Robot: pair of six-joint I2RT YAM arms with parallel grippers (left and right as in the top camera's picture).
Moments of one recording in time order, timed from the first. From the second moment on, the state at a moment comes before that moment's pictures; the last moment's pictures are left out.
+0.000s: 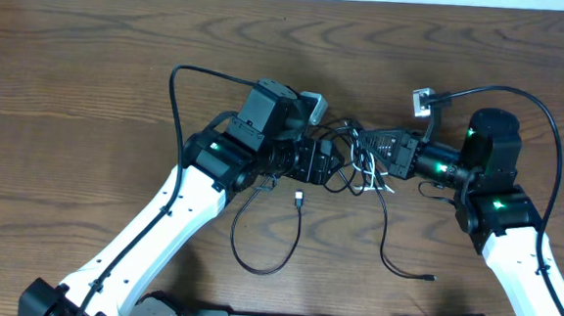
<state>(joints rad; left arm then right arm) -0.56 1.41 1.16 -0.64 0.45 -0.38 0.17 1.18 0.78 -0.07 -0.90 0.62</state>
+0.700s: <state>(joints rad) -0.60 1.62 1.16 -0.59 0.39 -0.52 0.13 1.18 0.78 0.18 -1.06 0.81</state>
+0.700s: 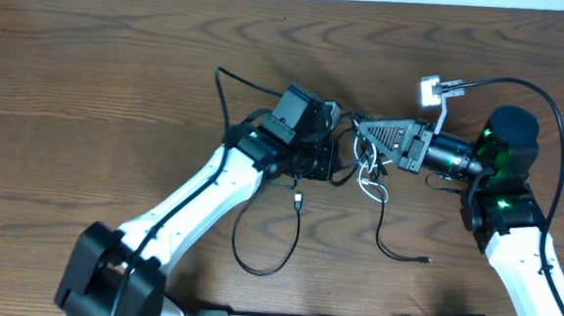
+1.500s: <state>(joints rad) -0.26 1.58 1.17 -0.78 0.18 -0.46 -0.09 1.18 0.78 -0.33 -0.52 0.46</state>
